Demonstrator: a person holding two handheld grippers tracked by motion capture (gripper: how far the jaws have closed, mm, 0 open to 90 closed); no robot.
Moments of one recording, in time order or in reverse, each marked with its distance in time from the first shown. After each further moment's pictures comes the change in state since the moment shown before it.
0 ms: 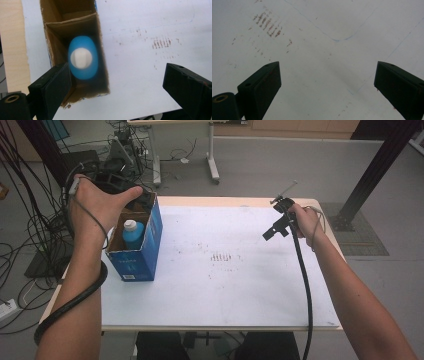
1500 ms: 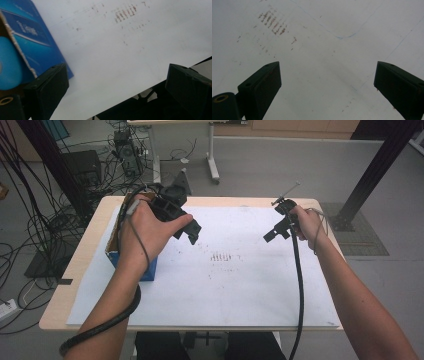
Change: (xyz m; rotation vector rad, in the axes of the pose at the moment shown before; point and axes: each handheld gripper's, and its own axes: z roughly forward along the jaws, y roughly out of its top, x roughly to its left) left arm -0.106 -0.025 0.045 0.121 -0.065 0.292; right arm 0.009 -0.008 -0.006 -0.013 -0.003 -0.001
